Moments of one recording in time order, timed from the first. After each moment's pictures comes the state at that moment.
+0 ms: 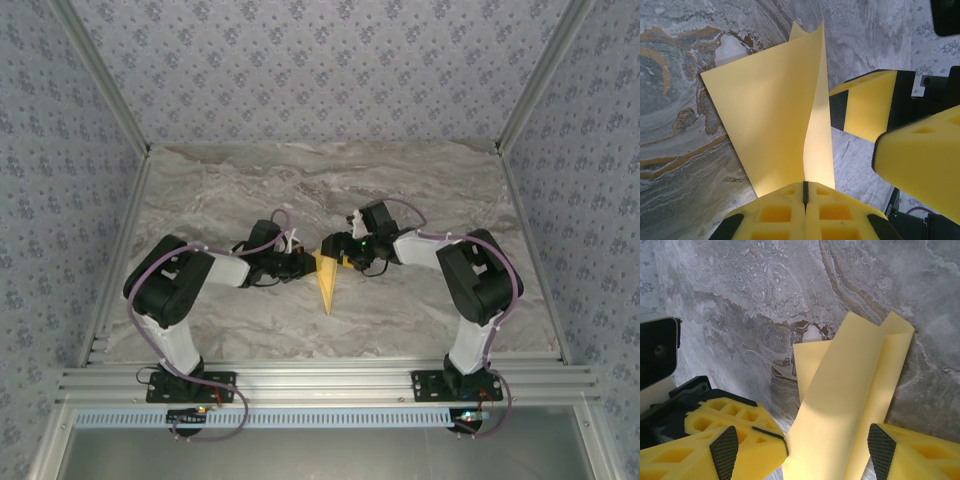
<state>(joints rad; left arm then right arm) -0.55 1.81 0.71 0.38 0.67 -0.84 0.50 1.81 0.95 -0.02 -0.59 0.73</state>
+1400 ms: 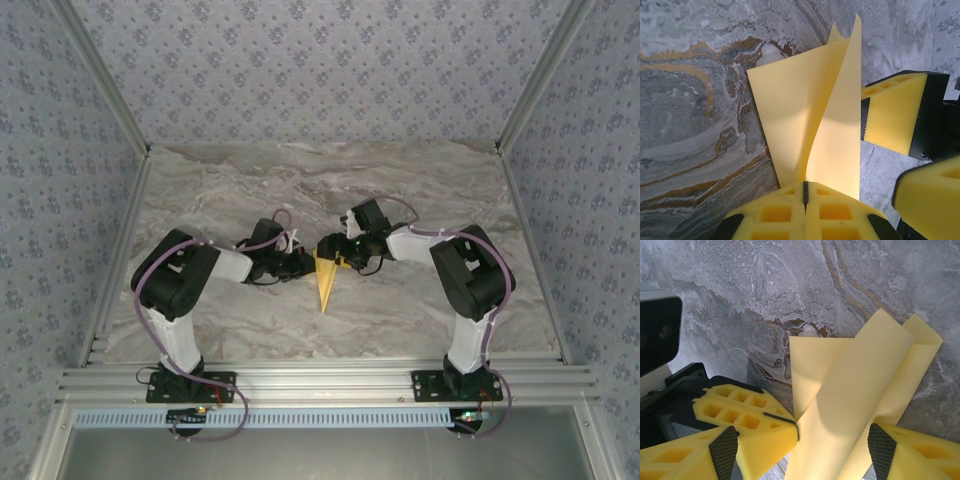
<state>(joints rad) -0.54 1.87 0.76 0.32 0.67 -0.79 0.53 1.86 1.02 -0.12 -0.55 0.66</state>
